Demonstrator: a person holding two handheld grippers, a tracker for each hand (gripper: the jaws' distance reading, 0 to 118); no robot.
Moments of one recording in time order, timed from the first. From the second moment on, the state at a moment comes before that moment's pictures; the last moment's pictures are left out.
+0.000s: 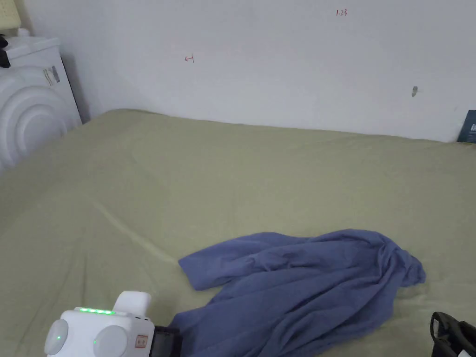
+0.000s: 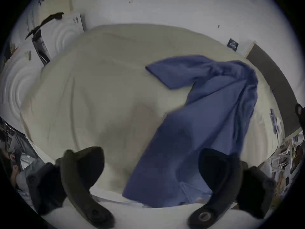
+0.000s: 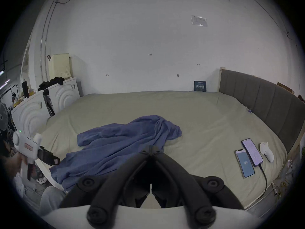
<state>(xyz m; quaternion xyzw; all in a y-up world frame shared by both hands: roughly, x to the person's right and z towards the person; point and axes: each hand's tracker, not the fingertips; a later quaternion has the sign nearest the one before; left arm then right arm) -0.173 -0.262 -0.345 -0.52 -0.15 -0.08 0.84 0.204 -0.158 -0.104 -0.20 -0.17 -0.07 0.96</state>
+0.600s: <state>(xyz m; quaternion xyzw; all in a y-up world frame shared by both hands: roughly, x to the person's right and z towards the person) -0.166 -0.273 -0.356 -0.50 -0.17 -0.08 0.84 0.297 -0.179 -0.182 -0.29 -0.21 -0.08 0.93</state>
